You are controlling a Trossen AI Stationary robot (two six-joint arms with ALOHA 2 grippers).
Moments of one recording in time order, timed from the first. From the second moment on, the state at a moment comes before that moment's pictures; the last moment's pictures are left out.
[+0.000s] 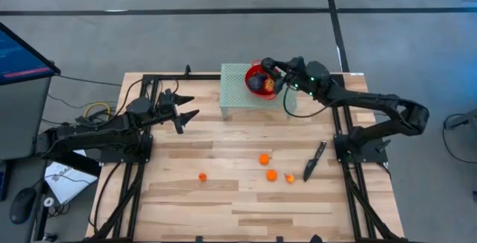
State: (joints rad) left arm 0.37 0.60 0.24 0.33 -0.04 -0.13; right arm -0.57 1.30 0.72 0.50 0.08 0.14
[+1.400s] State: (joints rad) left arm 0.37 0.60 0.24 0.35 -0.04 -0.14; right arm -0.49 1.19 0.81 0.32 0.15 0.06
